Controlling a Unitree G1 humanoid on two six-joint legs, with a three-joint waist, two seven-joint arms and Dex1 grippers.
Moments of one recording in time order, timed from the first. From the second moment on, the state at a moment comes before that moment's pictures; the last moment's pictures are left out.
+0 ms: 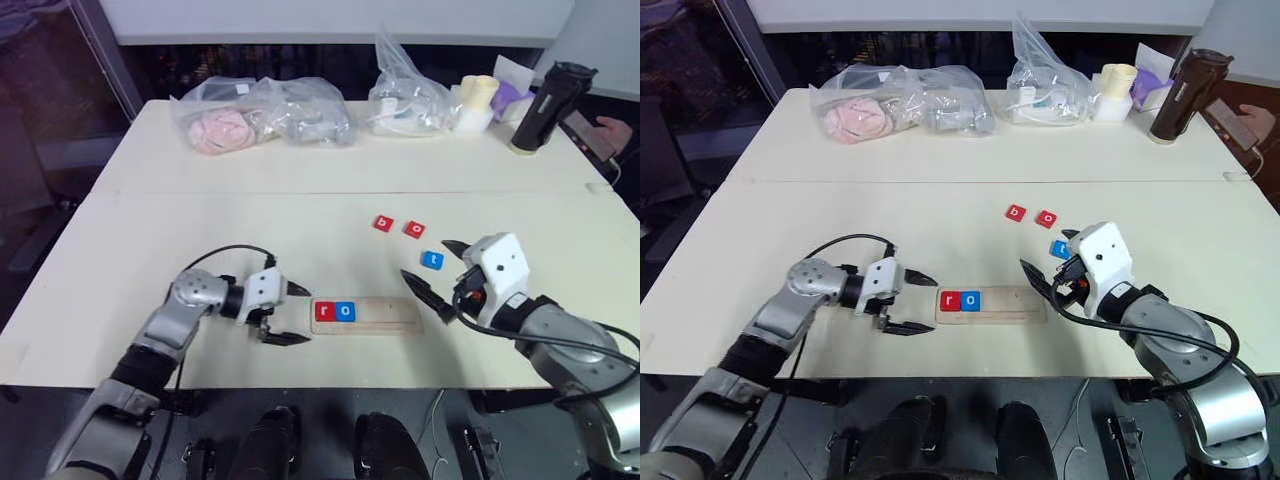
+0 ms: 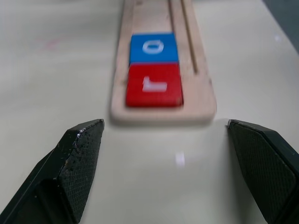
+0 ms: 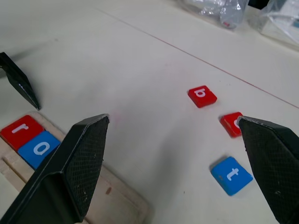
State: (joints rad) left arm -0.44 0.57 -0.28 0.23 -0.14 -0.01 -1.28; right arm -0.02 -0.63 -0.18 -0.75 0.44 0.77 0.39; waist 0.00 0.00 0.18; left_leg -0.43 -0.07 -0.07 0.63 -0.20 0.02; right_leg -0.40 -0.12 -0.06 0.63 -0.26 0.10
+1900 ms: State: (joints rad) left arm -0.33 0.70 0.03 -0.21 -0.59 0.51 -1.11; right arm -1.03 0.12 -0.29 0.57 0.10 0.90 -0.45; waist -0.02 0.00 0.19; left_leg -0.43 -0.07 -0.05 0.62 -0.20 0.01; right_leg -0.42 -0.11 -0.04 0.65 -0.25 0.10
